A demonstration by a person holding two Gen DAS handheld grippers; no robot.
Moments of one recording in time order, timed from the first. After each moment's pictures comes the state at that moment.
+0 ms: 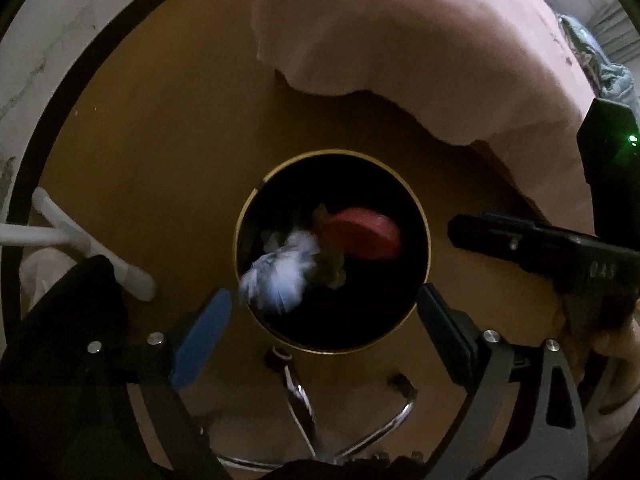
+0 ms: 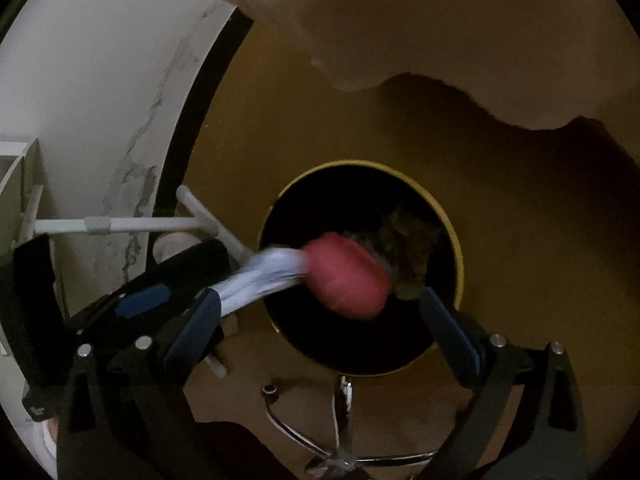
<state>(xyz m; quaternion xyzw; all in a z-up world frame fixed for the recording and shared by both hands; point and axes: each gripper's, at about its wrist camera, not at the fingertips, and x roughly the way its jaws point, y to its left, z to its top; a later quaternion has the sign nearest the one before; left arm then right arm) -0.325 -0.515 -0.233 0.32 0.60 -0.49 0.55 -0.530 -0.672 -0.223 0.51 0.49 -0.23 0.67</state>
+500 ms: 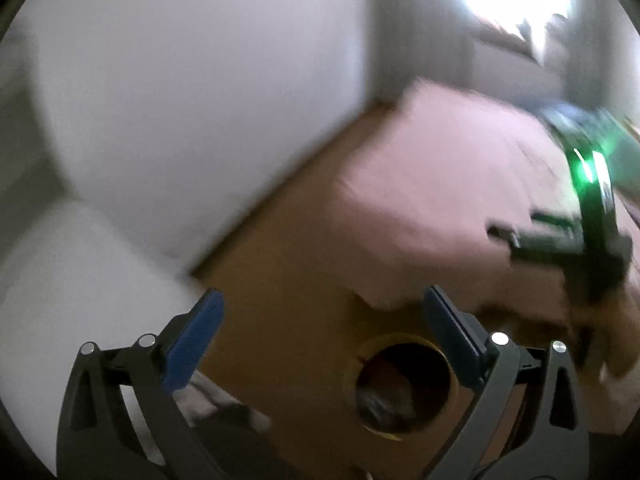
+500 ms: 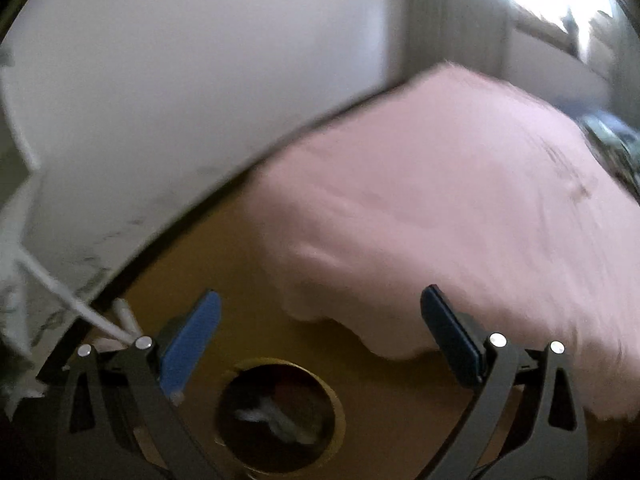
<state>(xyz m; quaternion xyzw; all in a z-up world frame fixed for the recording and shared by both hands) -0.284 -0.384 0.062 0.20 0.27 -0.50 0.80 -0.488 -0.624 0.041 0.19 0.33 -0.39 0.84</state>
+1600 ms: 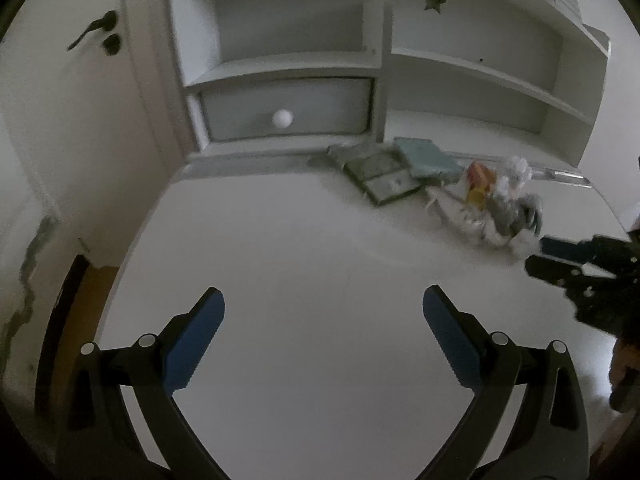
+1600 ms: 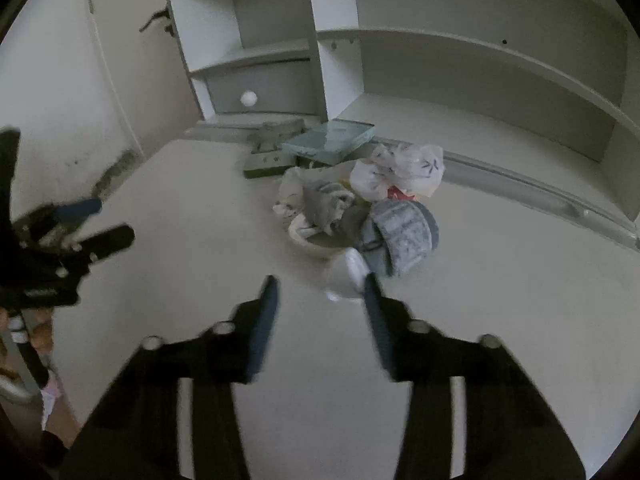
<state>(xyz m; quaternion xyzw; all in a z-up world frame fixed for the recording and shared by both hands) -0.006 0.125 0.067 0.03 0.38 -0.04 0.92 -0.027 -0.111 0.061 -0.04 0.41 0.20 0.89</state>
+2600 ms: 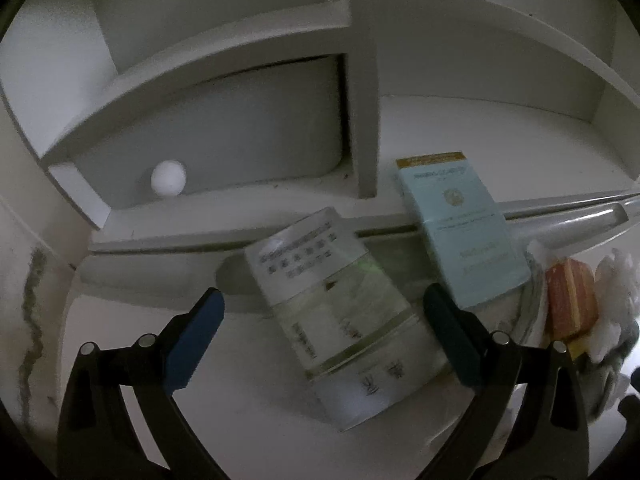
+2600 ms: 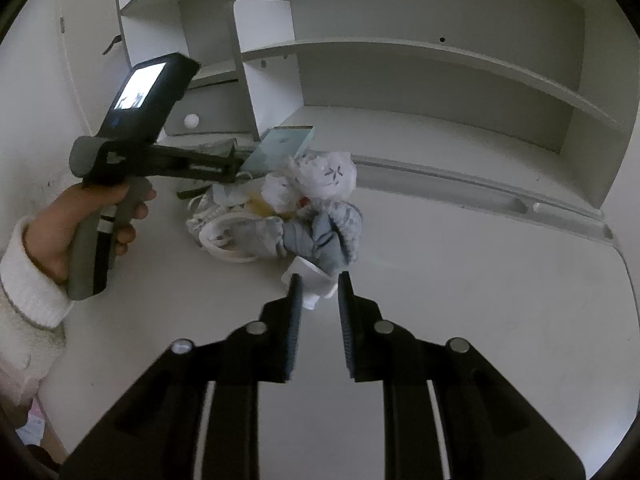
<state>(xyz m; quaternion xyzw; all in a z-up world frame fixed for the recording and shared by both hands) 0.169 0.053 0.030 0.07 0.45 -0.03 0.89 -0.023 -0.171 0.061 -0.01 0.39 0.16 0.91</state>
